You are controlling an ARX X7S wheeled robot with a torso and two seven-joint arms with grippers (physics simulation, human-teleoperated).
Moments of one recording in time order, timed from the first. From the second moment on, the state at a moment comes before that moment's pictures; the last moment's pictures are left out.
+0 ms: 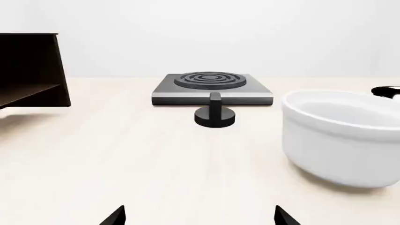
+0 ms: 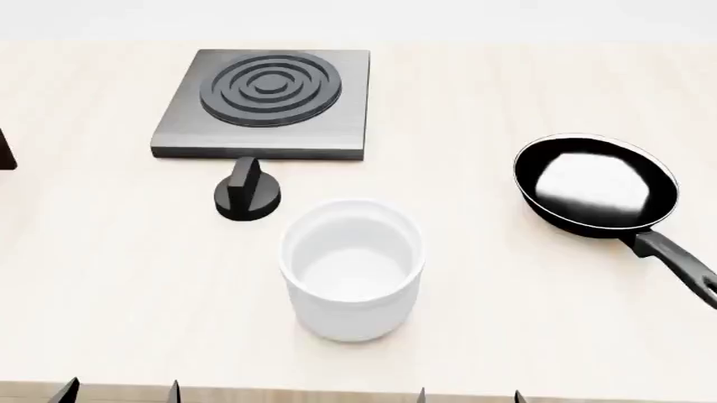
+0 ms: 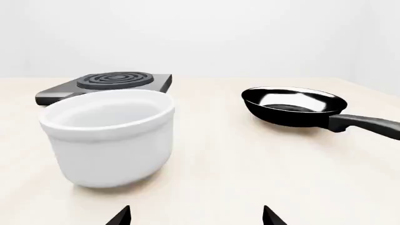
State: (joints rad) left arm 0.00 0.00 0.00 0.00 0.00 0.00 0.00; right arm 0.00 0.00 0.00 0.00 0.00 0.00 0.00
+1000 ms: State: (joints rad) left arm 0.01 -0.08 0.09 0.02 -0.07 0.01 -0.12; right arm 0.00 0.09 -0.11 -0.01 0.05 -0.01 0.11
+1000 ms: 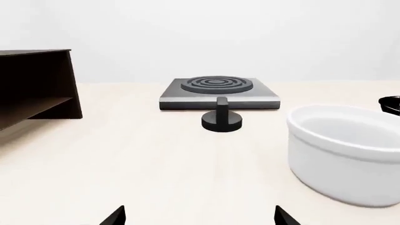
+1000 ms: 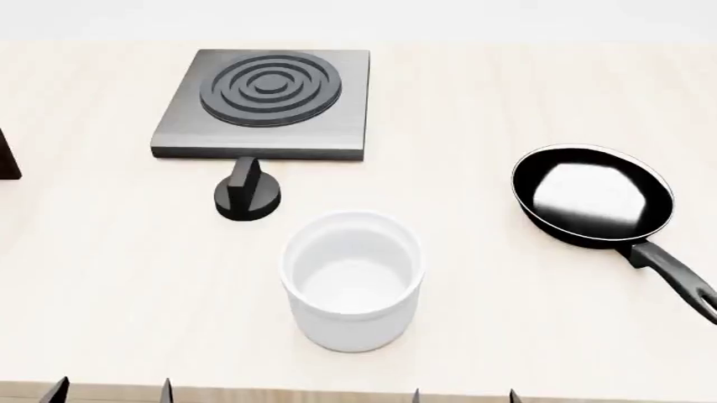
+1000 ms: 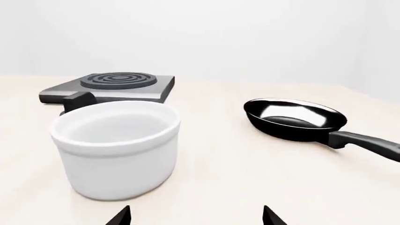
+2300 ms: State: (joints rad) left arm 0.38 -0.04 -0.28 0.38 -0.16 -0.12 -1.46; right arm 0.01 0.14 -0.18 0.00 0.10 0.00 0.17
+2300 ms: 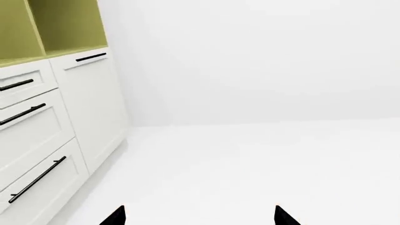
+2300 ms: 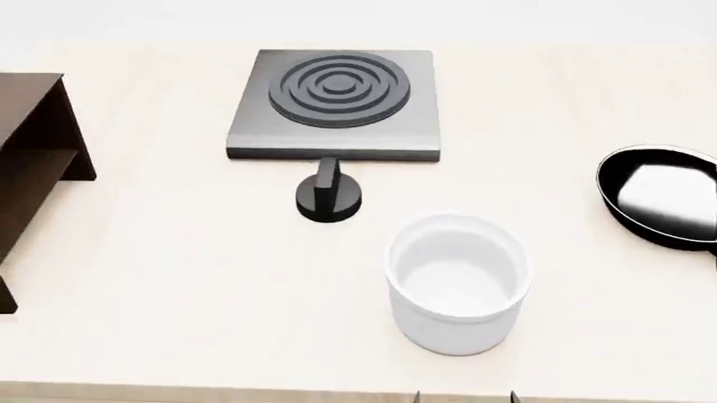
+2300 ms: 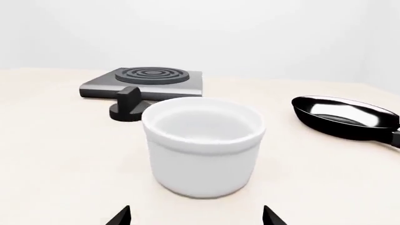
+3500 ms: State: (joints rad) left arm 0.50 -0.07 -0.33 0.55 -0.19 -0.15 -1.49; right arm -0.10 0.22 -0.25 -0.77 0.08 0.29 0.31
